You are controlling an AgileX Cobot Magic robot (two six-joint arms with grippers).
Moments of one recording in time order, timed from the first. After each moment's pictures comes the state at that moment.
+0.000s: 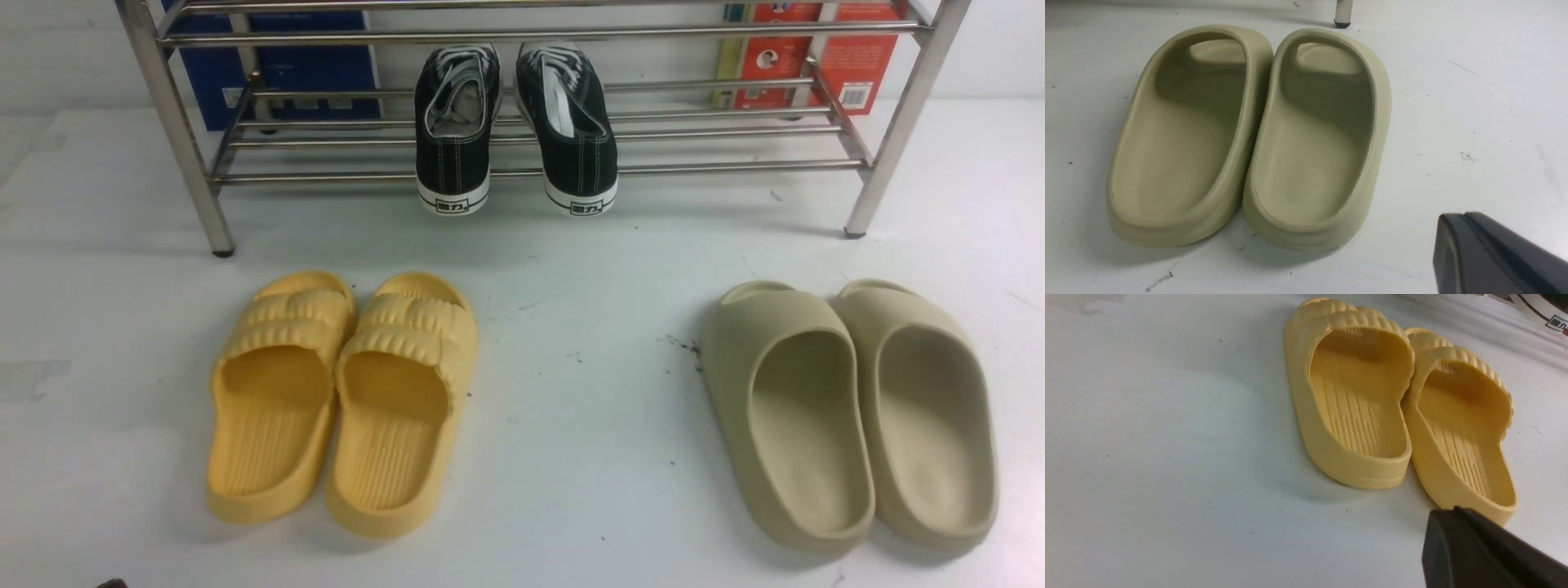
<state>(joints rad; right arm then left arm) 0.03 -0.01 0.02 -0.06 0.38 0.07 -0.08 -0.01 0.03 -0.16 0.39 -0.25</state>
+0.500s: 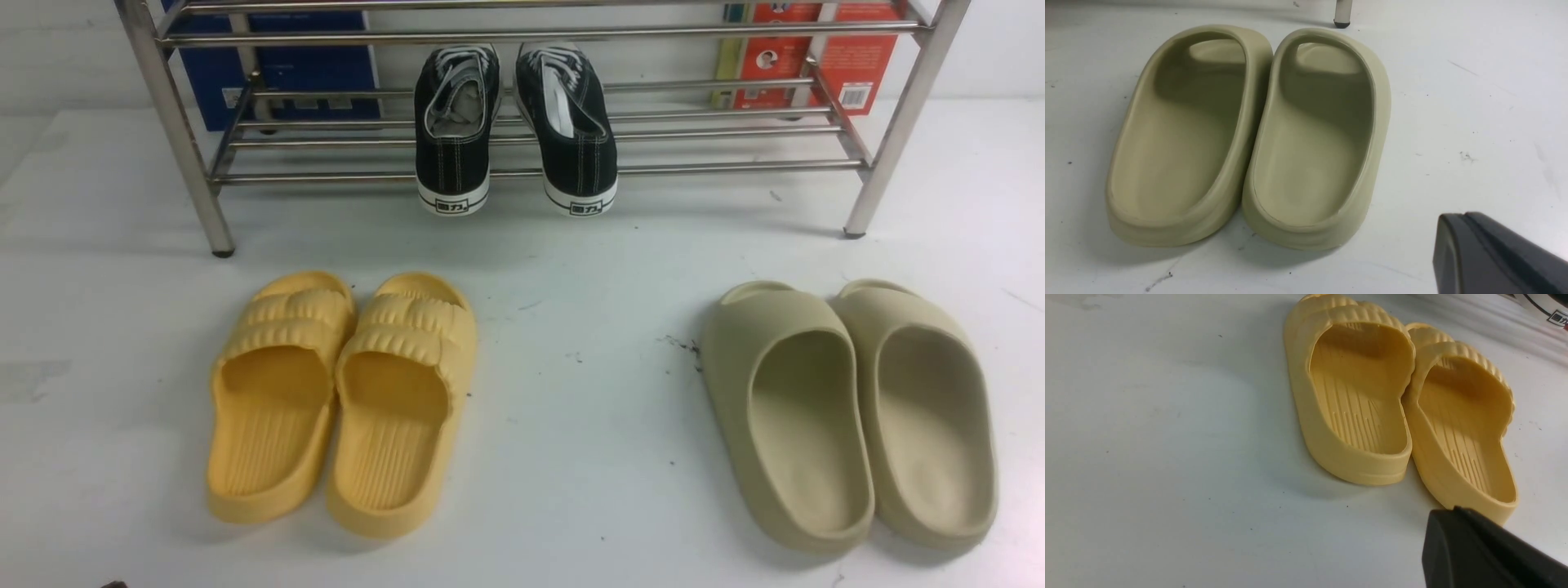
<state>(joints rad) 0.03 -0.01 0.02 -0.06 0.38 0.07 -0.08 -0.01 0.03 -0.16 0.40 -0.25</state>
